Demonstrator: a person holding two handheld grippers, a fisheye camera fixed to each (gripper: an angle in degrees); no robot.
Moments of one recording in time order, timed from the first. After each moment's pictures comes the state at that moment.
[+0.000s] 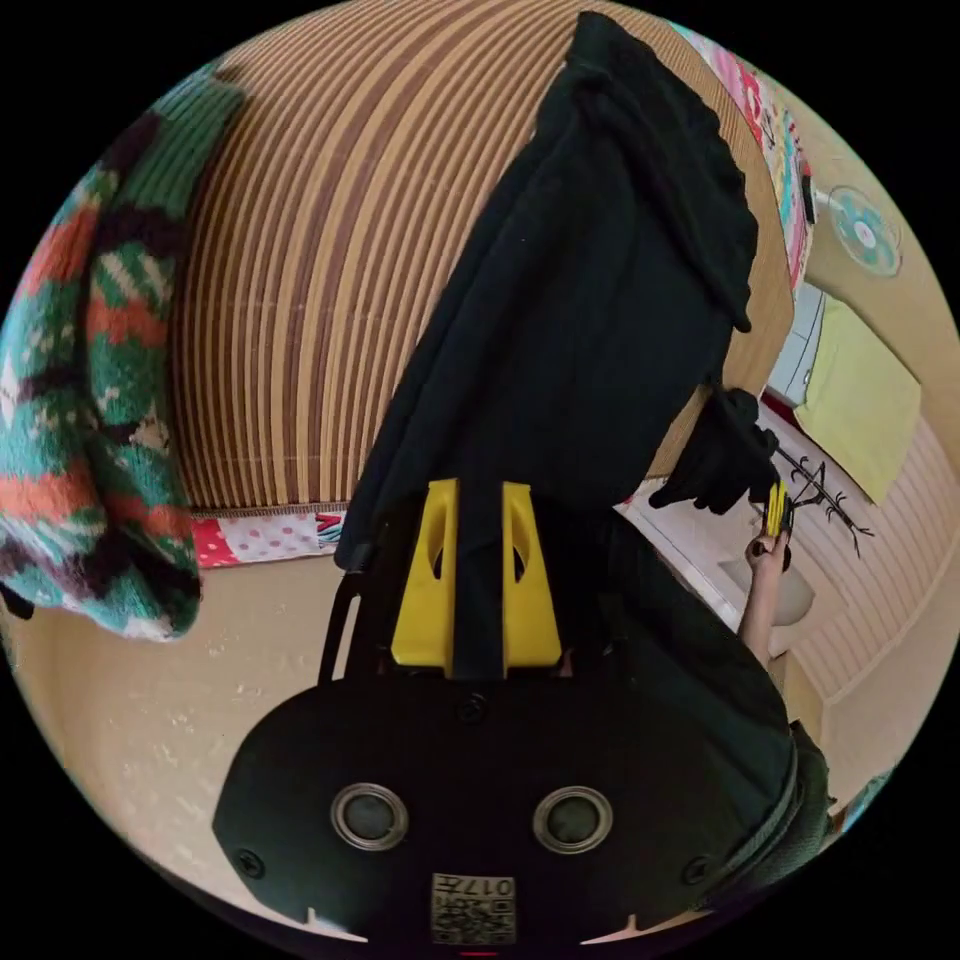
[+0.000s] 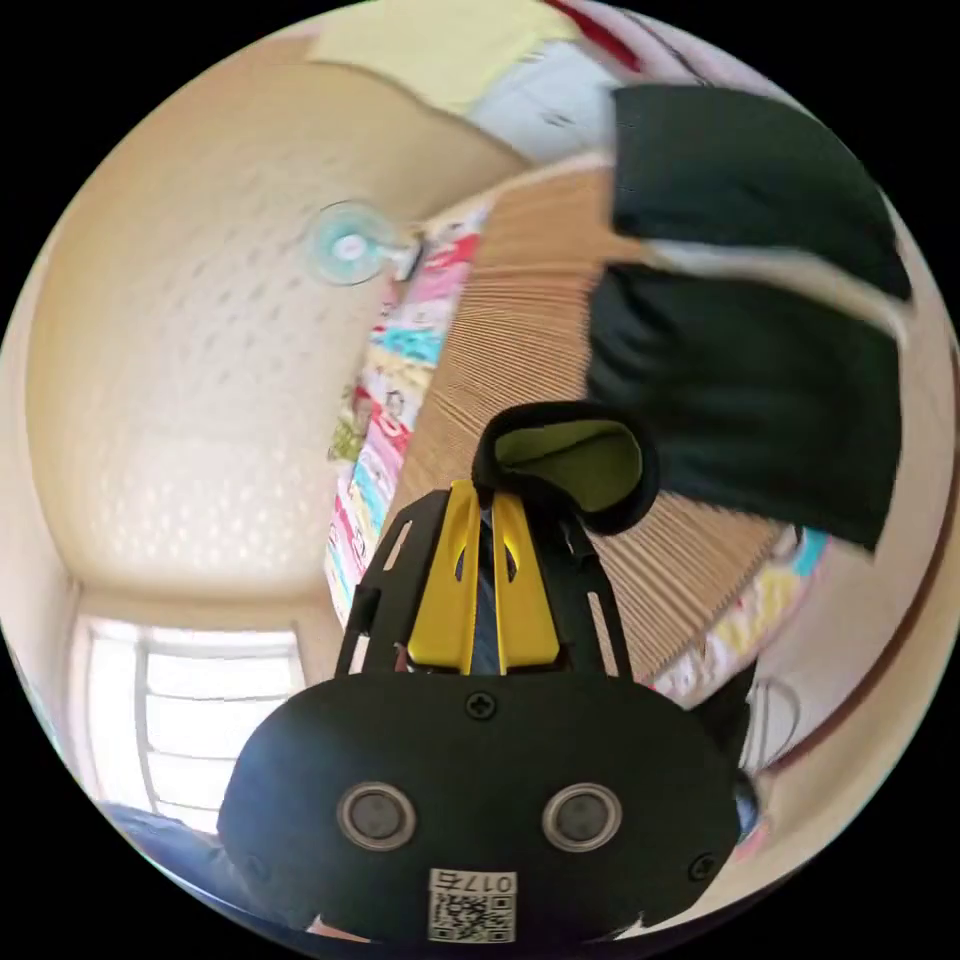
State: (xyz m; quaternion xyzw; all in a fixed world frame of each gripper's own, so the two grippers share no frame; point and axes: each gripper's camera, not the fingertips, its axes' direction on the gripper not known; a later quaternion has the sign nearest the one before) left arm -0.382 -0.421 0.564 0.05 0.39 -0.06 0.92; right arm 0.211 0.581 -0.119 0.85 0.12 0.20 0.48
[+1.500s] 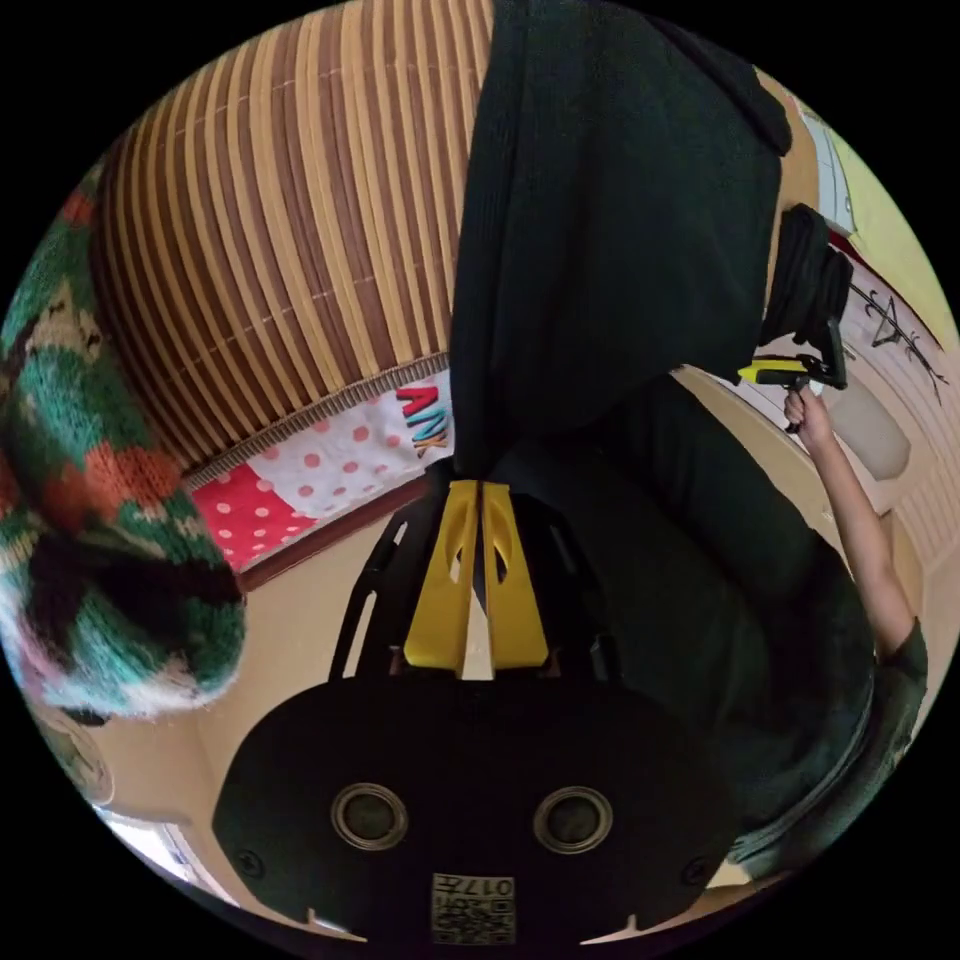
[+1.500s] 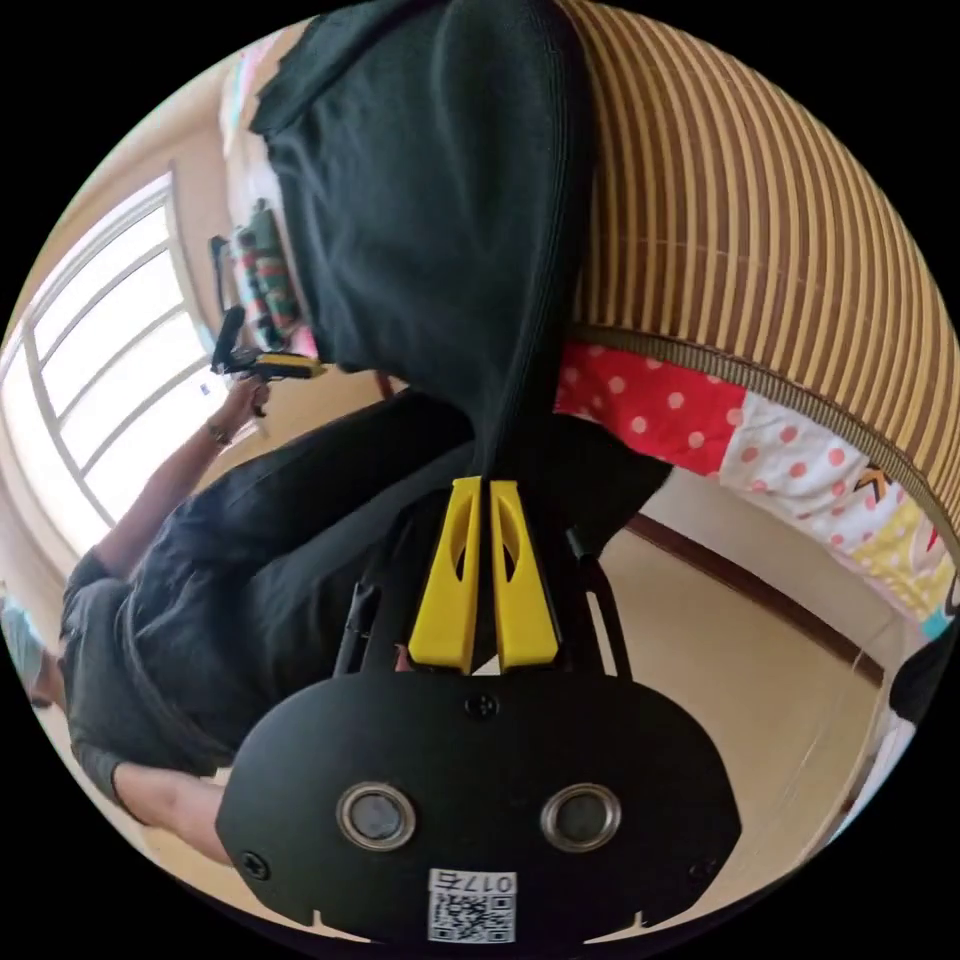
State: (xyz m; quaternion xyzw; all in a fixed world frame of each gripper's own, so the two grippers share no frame) left arm -0.443 -0.312 0.667 -0.05 0.27 0.16 0.95; right arm 0.371 0.324 0.080 0.27 0.07 0.18 0.94
